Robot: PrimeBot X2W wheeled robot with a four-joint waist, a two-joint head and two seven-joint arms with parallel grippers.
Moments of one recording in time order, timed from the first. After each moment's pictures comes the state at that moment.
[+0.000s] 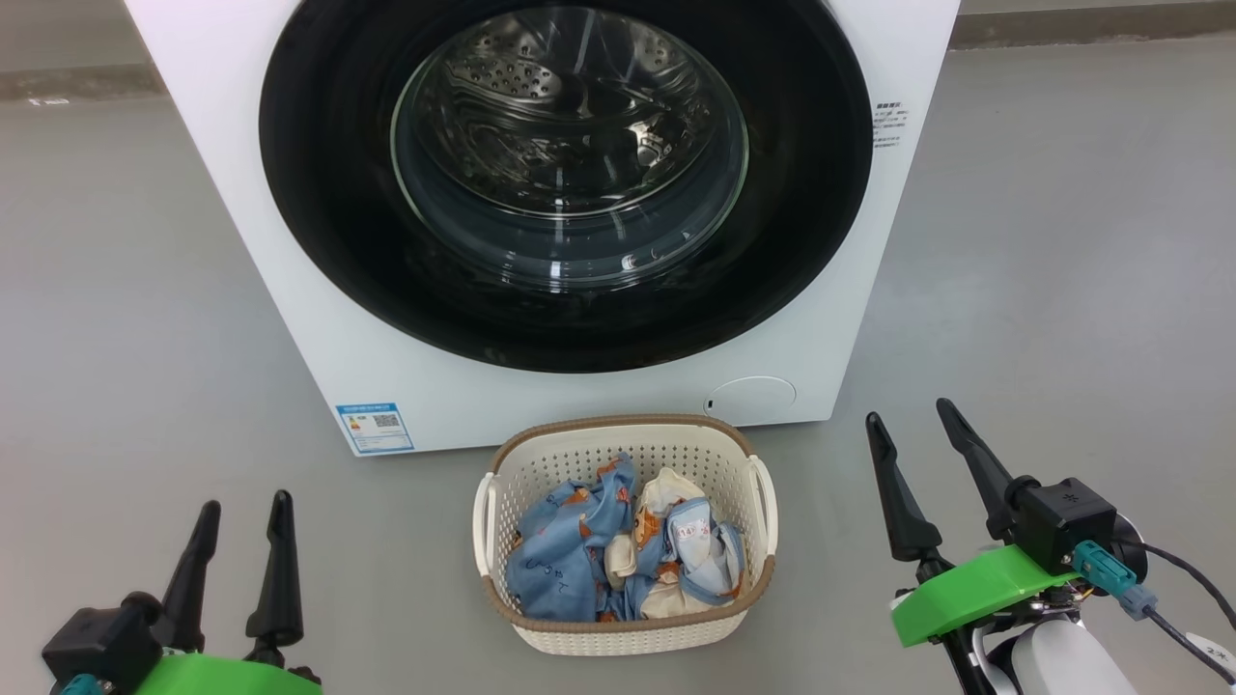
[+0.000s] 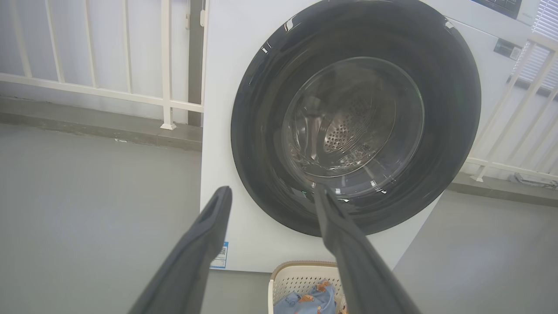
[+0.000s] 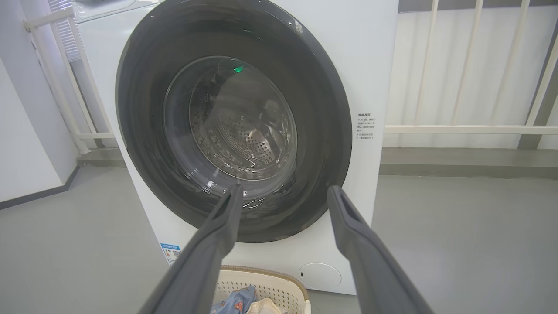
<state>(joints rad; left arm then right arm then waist) -0.10 0.20 -0.07 0.29 -0.49 -0.13 -0.25 -0.16 -0.04 0.10 0.29 0.18 0.13 -0.25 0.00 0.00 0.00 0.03</state>
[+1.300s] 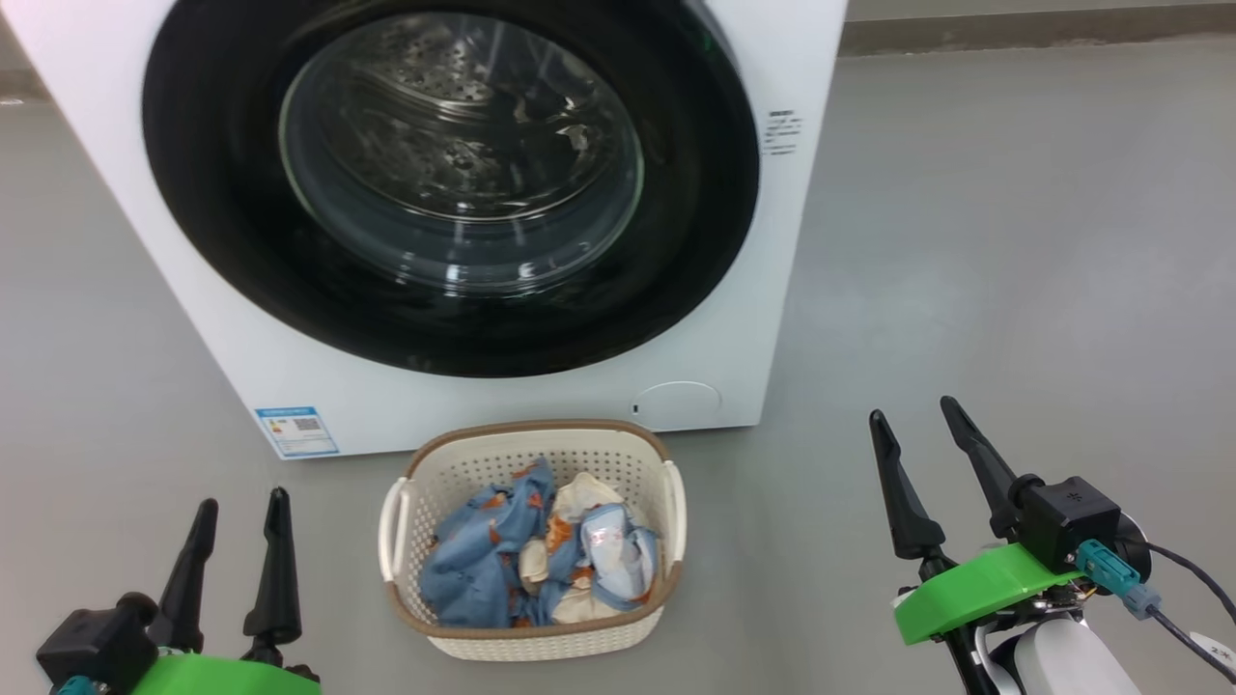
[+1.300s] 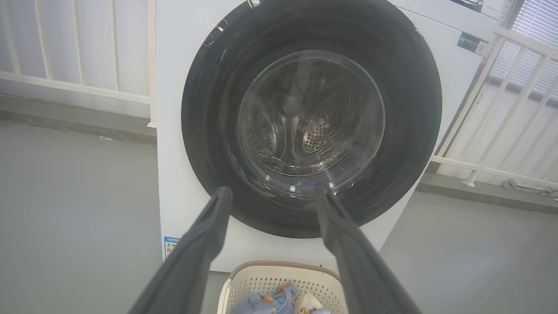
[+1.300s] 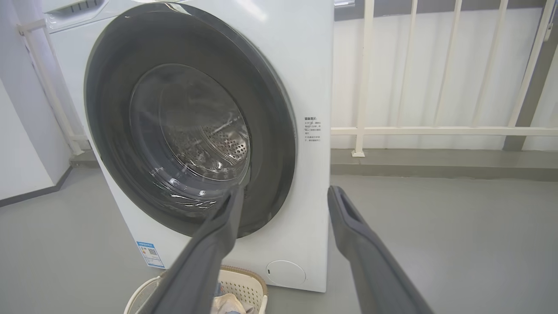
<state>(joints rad) -0.10 0.19 -0.07 0.29 -0.50 -0.13 -0.26 -0.16 -0.05 0.10 0.29 0.19 0.13 -0.25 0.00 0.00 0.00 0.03</state>
